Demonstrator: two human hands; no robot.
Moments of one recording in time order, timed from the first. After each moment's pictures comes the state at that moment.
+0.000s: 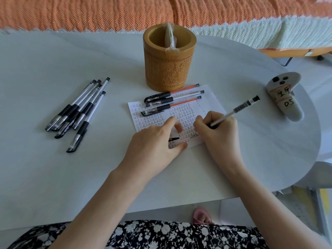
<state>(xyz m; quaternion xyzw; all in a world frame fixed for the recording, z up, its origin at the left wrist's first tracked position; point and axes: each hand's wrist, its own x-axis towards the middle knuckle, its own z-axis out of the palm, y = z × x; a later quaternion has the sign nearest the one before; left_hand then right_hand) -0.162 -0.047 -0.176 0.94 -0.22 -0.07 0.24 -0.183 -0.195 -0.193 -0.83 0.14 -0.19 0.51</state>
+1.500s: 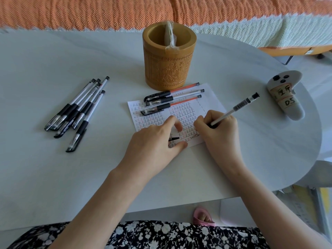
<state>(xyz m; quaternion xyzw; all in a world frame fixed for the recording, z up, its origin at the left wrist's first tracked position) -0.160 -0.047 -0.177 0.94 -0.23 -0.07 0.23 -0.183 -0.194 -0.192 -0.83 0.13 -0.19 0.52</state>
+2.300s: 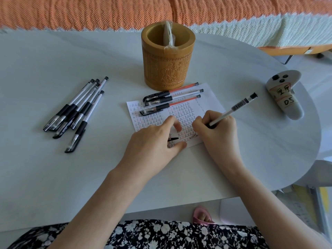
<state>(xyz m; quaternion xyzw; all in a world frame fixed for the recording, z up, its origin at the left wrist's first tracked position) -0.161 -0.047 -0.176 0.94 -0.23 -0.07 0.23 -0.182 -0.194 -0.194 -0.83 0.14 -0.18 0.51</state>
